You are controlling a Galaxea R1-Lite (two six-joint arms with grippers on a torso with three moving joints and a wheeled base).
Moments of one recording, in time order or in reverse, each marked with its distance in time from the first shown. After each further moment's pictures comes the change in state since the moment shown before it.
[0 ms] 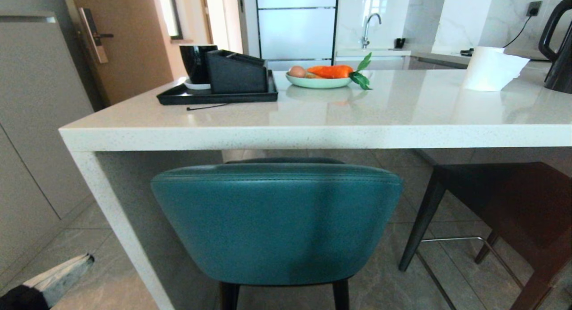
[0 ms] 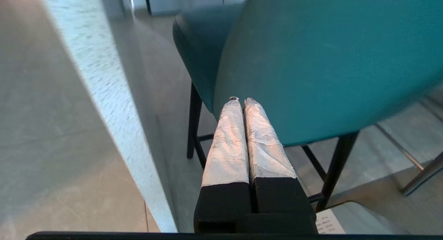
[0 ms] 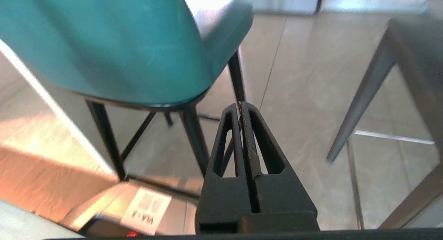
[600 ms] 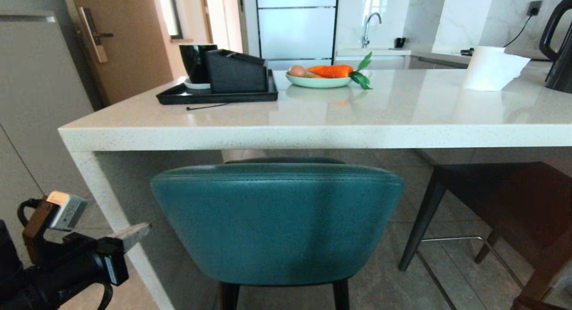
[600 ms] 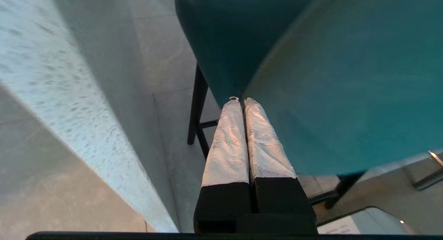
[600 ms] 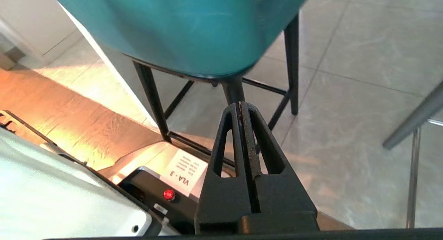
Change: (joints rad) left arm -0.002 0.636 0.039 -0.554 0.006 0.000; right arm 0.066 0.284 0.009 -0.119 0.163 -0.022
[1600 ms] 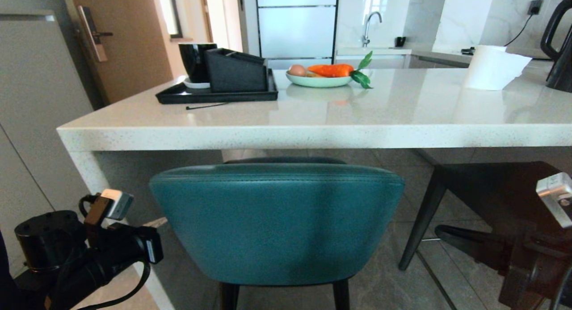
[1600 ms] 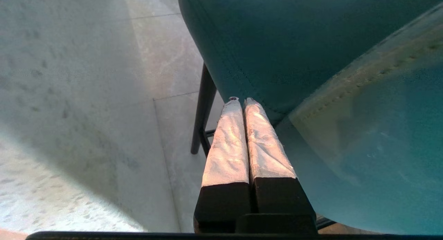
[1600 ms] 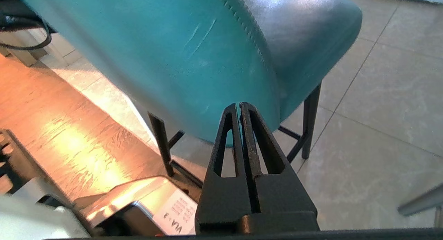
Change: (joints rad) left arm -0.009 0.450 -0.008 -0.449 0.013 -0.002; right arm 0.247 0.509 -0.052 -0.551 -0.118 0.013
